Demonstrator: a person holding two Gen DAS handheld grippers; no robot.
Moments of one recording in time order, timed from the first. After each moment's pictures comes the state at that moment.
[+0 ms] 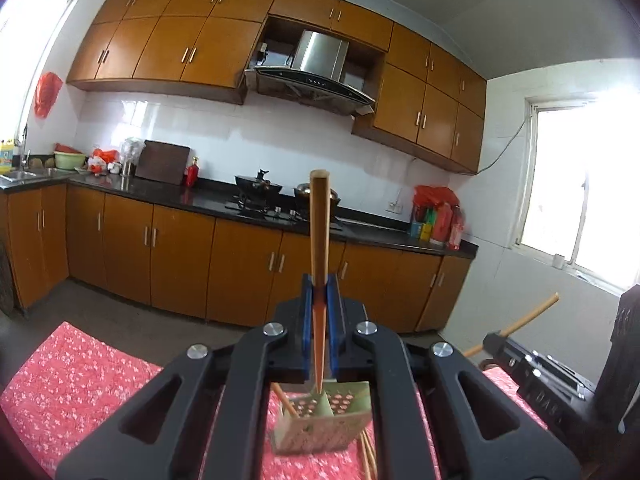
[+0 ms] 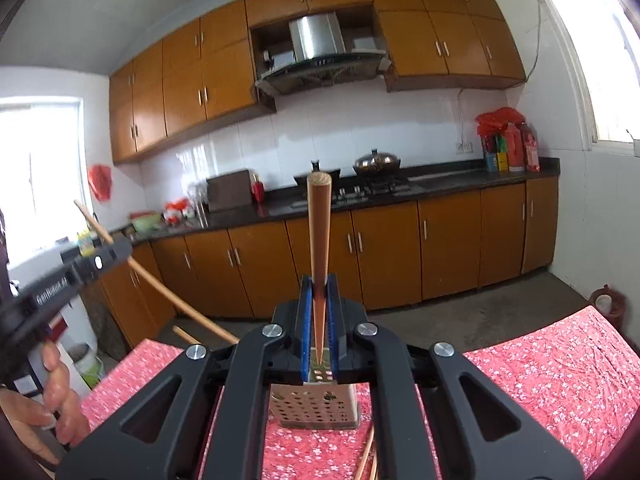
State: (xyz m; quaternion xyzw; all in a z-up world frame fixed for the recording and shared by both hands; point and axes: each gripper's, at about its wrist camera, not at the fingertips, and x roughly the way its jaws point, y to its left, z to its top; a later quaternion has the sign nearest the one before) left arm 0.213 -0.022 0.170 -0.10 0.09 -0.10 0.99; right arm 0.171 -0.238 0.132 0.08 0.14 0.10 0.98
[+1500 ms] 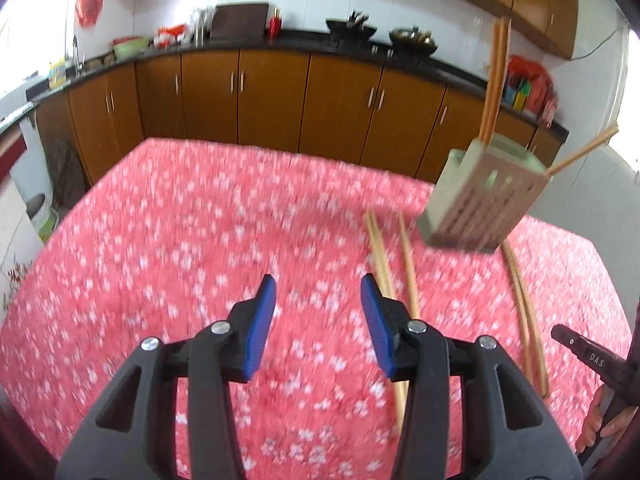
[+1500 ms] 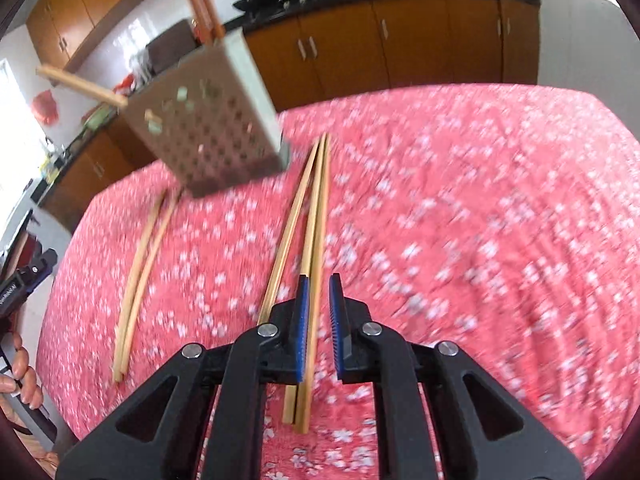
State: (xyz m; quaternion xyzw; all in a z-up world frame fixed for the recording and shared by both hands) left arm 0.174 0.068 -0.038 -0.08 0.37 0.03 0.93; right arm 0.155 -0.269 -0.088 0.12 0.44 0.07 0.89
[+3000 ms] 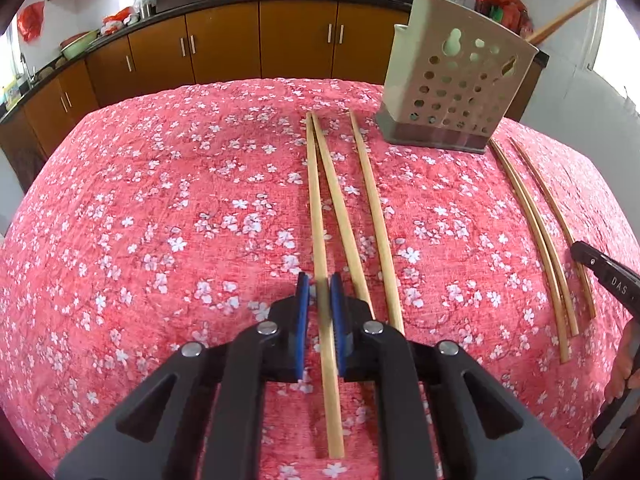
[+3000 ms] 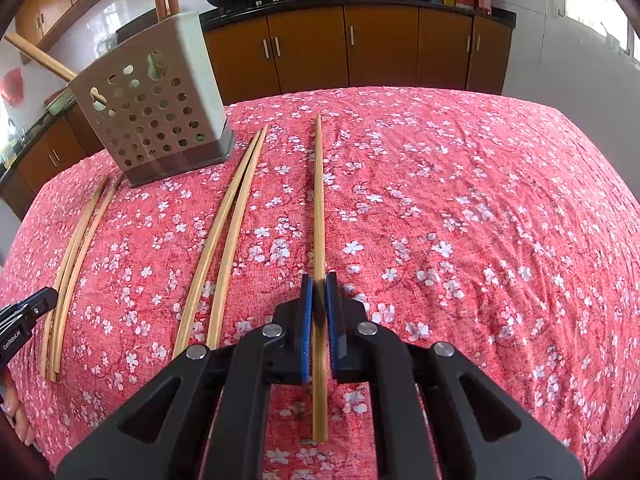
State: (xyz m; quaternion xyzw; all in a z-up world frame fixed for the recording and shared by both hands) left arm 0.192 0.011 -0.104 -0.01 0.45 -0.03 0.89; right arm 0.163 -0.282 -0.107 0.06 0.43 -0.02 0.90
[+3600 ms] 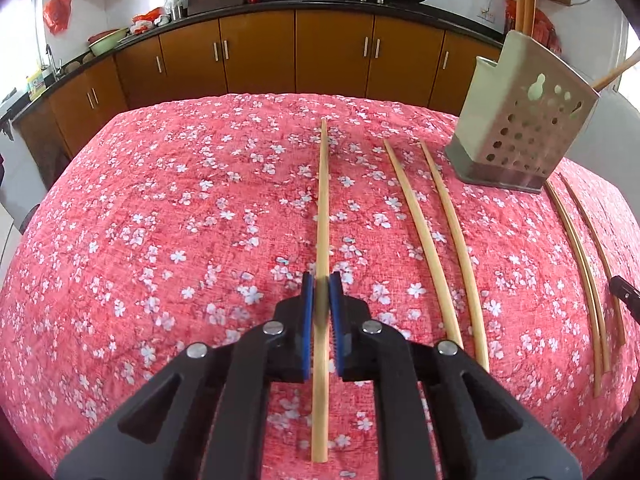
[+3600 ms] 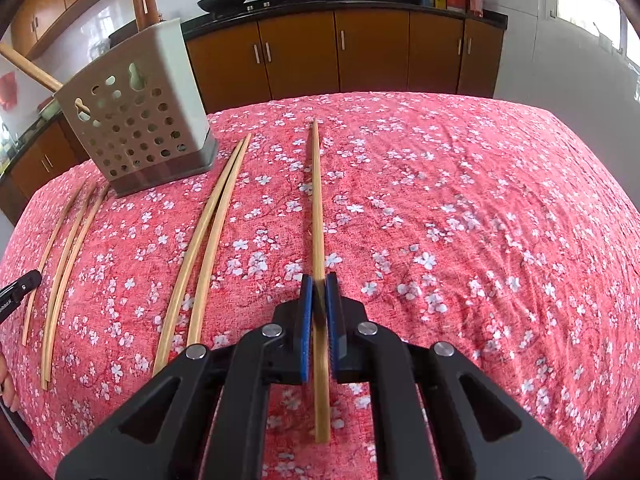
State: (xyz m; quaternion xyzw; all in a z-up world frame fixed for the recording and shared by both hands) left arm 0.226 0.058 -0.105 -0.02 0.43 0.02 0.90; right arm 0.167 -0.289 -0.108 0.07 0.42 -0.03 0.90
